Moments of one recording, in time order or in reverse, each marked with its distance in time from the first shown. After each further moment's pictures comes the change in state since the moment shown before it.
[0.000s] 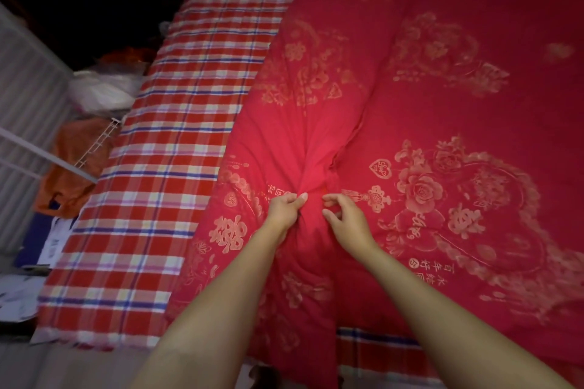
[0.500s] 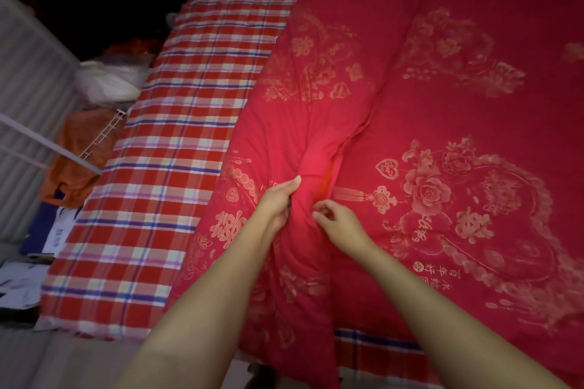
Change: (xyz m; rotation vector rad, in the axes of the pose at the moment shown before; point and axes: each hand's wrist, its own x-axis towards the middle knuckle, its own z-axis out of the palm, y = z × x) left_hand -0.003 0.031 -0.014 -0.396 -0.063 -0.081; right_hand 0.004 -0.014 0.009 0.026 -0.195 0.060
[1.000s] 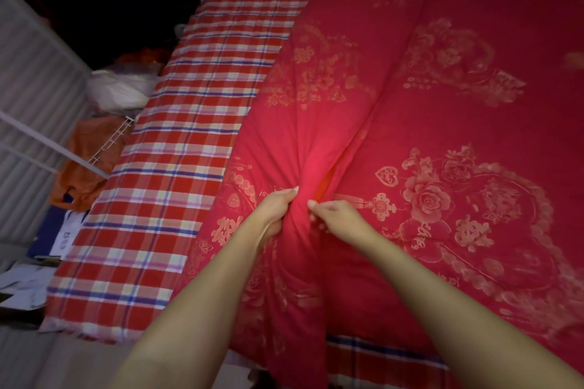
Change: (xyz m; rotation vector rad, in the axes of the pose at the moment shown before) left_hand -0.028 0.015 0.004 0.132 -0.126 -0.032; right_hand 0.006 -0.028 -0.023 0.170 -0.134 0.154
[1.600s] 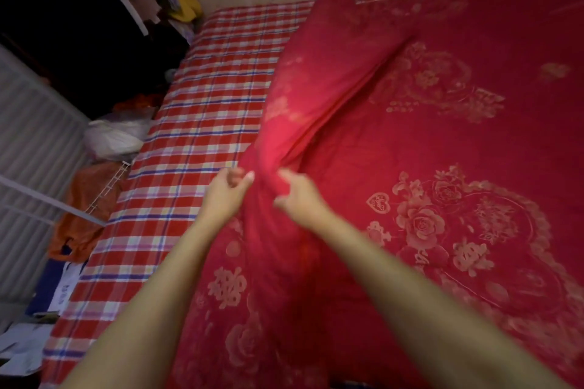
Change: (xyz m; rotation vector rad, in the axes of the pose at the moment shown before) left_hand -0.011 0.105 -0.026 0.758 0.391 0.475; right_hand 0.049 -0.086 -0.015 -0.065 0.127 -0.353
